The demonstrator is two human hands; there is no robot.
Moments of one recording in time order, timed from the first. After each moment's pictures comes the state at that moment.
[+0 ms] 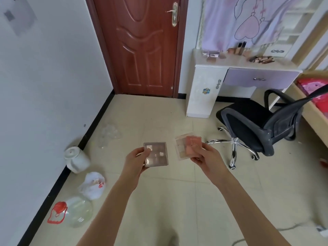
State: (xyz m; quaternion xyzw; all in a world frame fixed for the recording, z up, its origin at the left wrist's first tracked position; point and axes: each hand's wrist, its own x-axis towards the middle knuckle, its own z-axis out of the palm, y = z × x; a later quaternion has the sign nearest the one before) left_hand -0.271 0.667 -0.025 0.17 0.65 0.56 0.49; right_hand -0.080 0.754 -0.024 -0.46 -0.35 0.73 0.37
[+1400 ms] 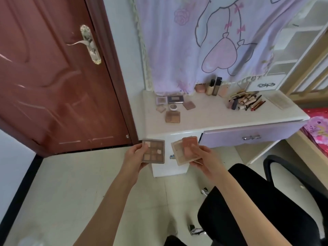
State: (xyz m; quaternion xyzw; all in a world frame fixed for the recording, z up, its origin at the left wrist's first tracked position) left_hand -0.280 1.577 -0.038 0.23 0.62 0.50 0.55; right_hand -0.069 1.608 -0.051 -0.54 -0.31 0.67 0.40
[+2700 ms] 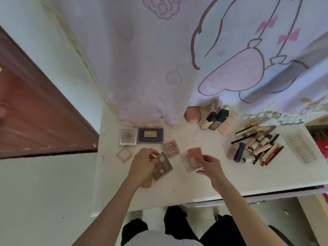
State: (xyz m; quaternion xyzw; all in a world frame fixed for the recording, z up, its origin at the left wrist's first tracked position) left_hand -0.201 1.979 -0.135 0.50 0.72 0.19 0.44; right_hand 0.018 2.002 -0.140 -0.71 -0.31 0.57 0.27
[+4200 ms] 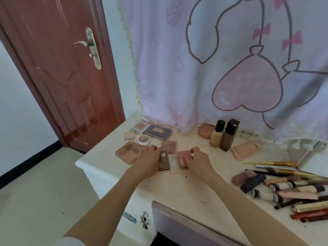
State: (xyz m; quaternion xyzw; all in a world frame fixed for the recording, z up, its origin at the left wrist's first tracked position) left_hand -0.074 1.944 -0.216 0.56 0.83 0.05 0.05; right_hand 0.072 2.051 -0.217 -0.45 -0.82 0.33 0.12
